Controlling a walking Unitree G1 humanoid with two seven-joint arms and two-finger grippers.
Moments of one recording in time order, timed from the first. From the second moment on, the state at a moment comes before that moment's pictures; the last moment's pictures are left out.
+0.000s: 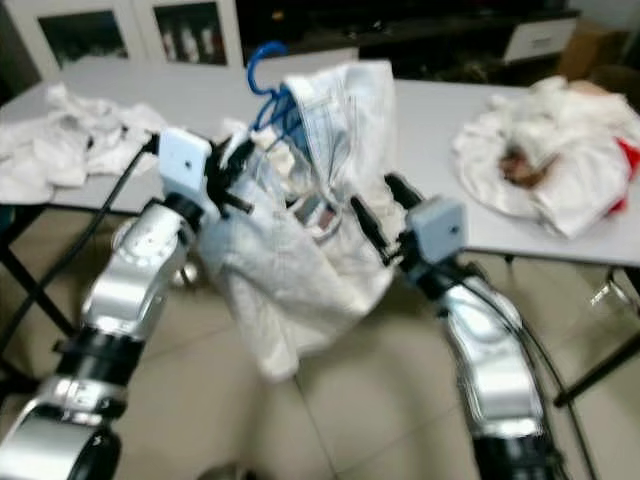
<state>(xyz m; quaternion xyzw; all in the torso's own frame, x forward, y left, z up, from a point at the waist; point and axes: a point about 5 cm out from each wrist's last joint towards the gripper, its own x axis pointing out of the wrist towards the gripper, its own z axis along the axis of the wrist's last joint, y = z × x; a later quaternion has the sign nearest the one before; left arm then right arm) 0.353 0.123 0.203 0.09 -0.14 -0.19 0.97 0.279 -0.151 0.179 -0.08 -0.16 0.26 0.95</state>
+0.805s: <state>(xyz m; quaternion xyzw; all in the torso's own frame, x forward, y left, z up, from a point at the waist) 0.351 0.109 0.201 0.08 -0.14 -0.21 0.96 0.277 -0.162 0.176 -0.09 -0.15 0.24 0.96</state>
